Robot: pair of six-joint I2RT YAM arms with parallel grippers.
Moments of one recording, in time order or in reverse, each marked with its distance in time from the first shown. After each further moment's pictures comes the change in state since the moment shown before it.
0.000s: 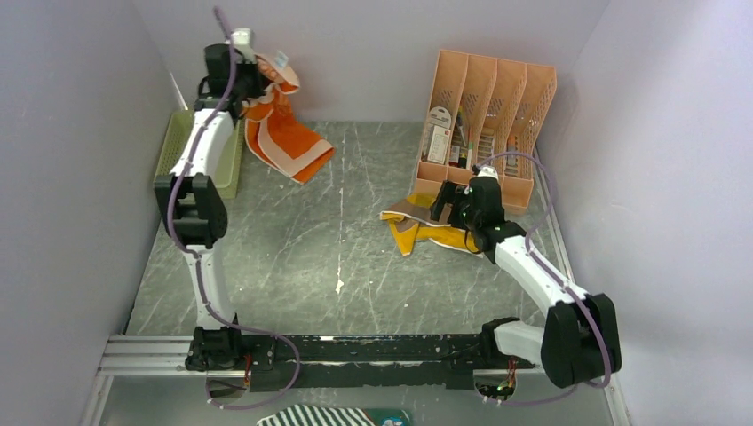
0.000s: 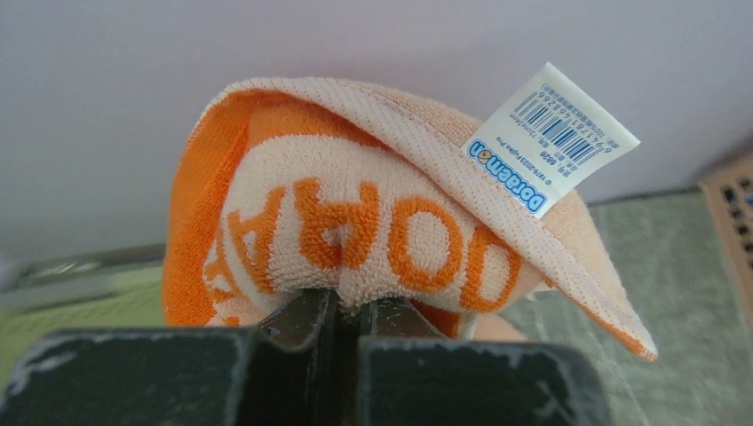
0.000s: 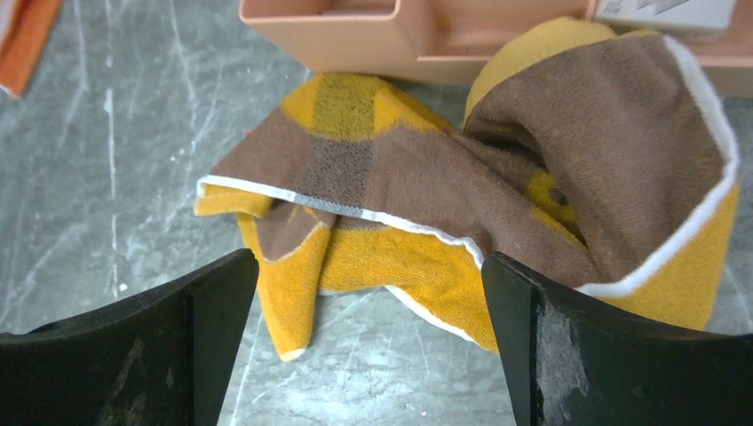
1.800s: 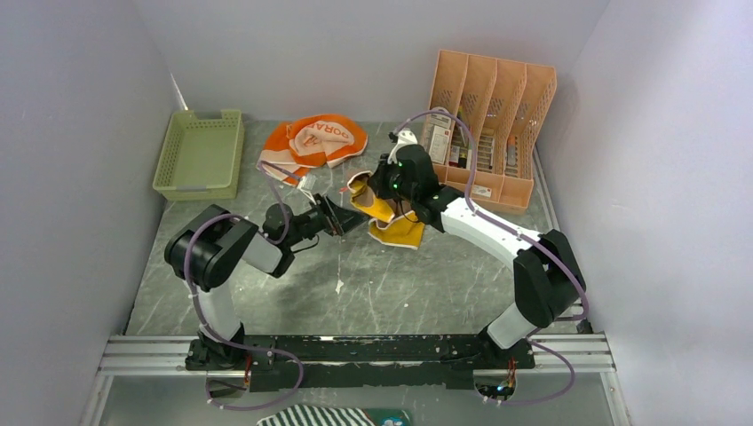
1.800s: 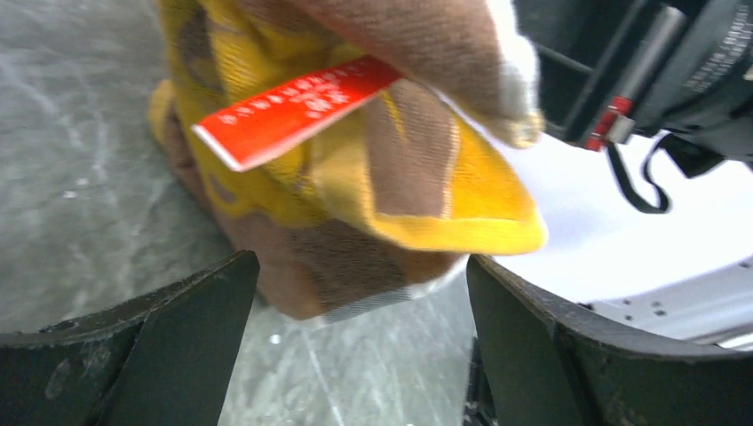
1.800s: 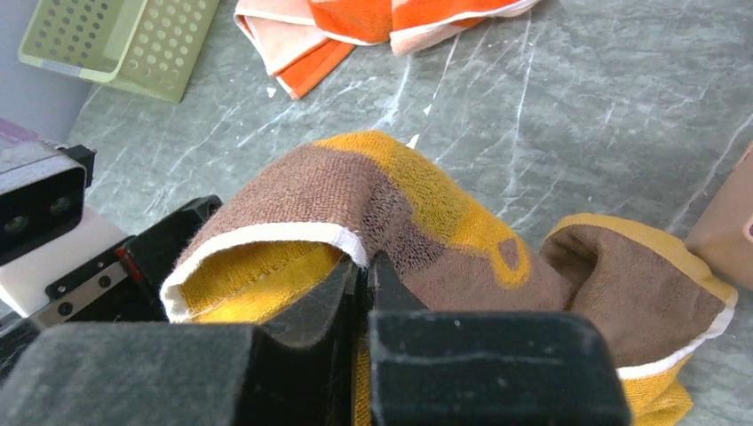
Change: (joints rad) left arm -0.491 -0.327 -1.575 1.558 0.374 -0.831; right arm 0.389 0.406 0.429 0.151 -0.047 -0.006
